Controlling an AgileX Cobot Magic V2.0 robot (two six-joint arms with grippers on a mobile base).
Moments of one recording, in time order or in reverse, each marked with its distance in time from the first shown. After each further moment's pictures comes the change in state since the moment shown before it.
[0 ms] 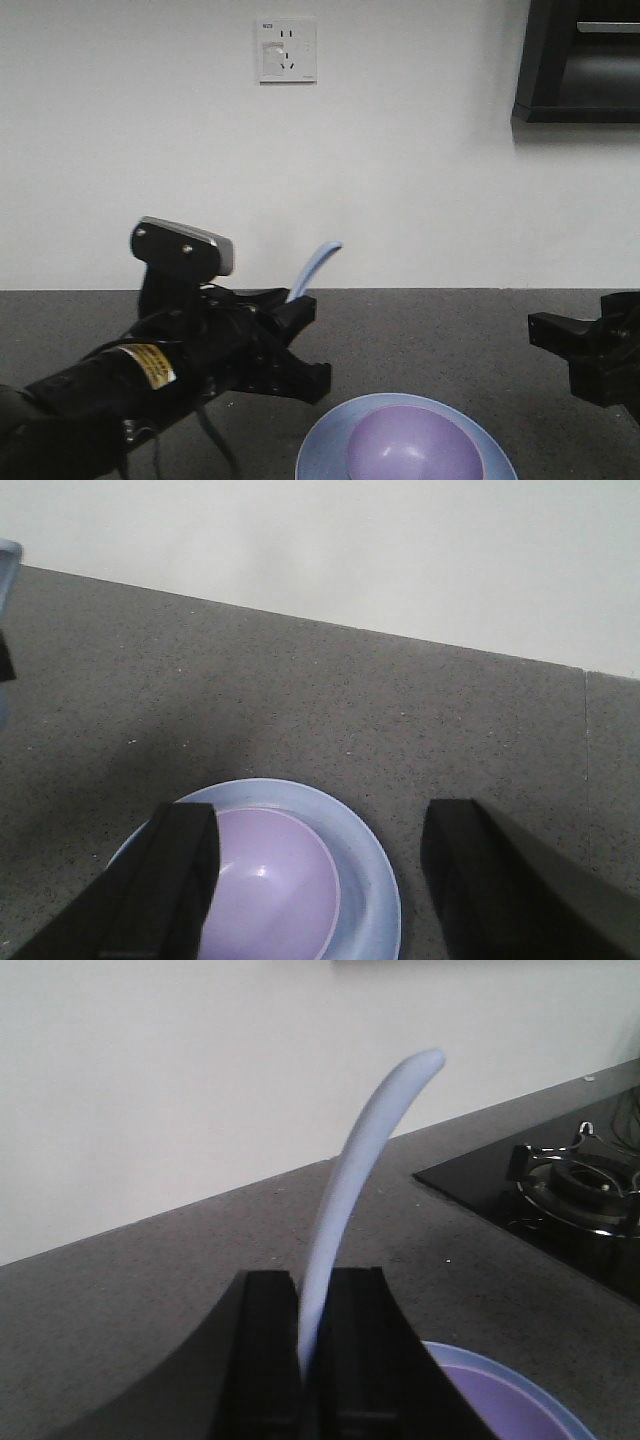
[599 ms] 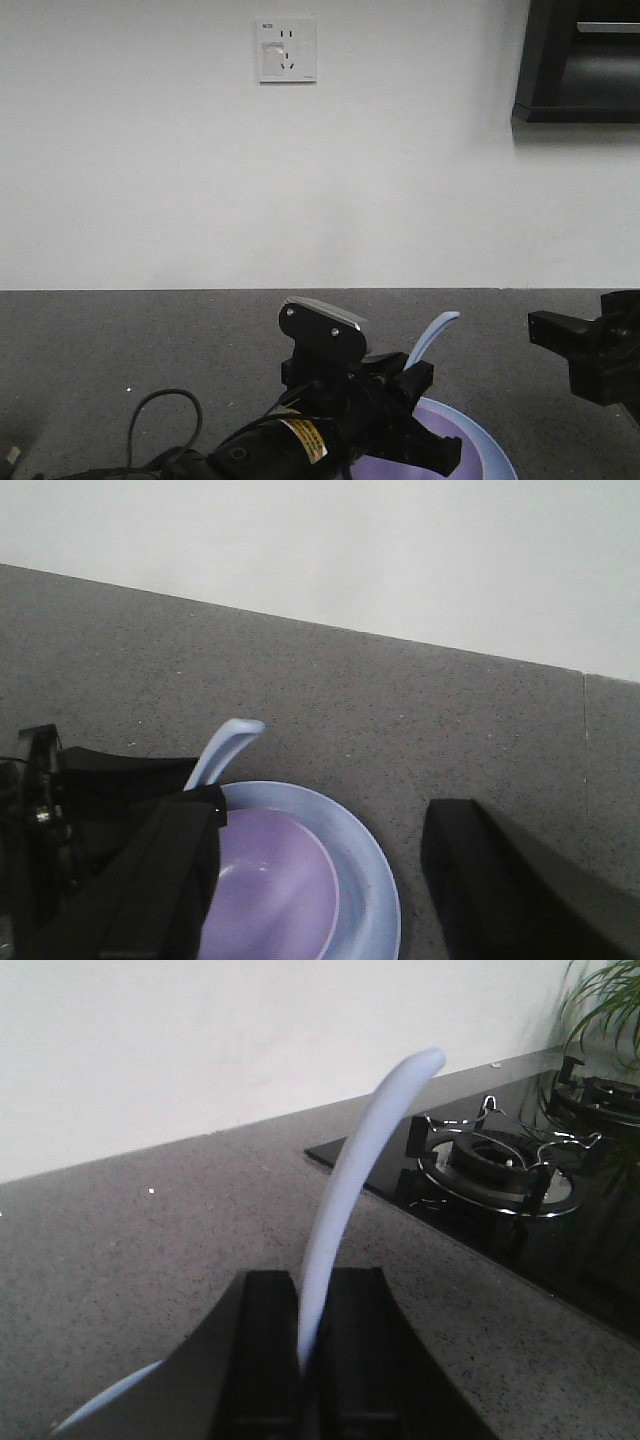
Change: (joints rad) left arm -0.156 0.323 -0.082 -0.004 -0.250 -0.105; right arm 0.000 0.000 0.000 0.000 -0.004 0.000
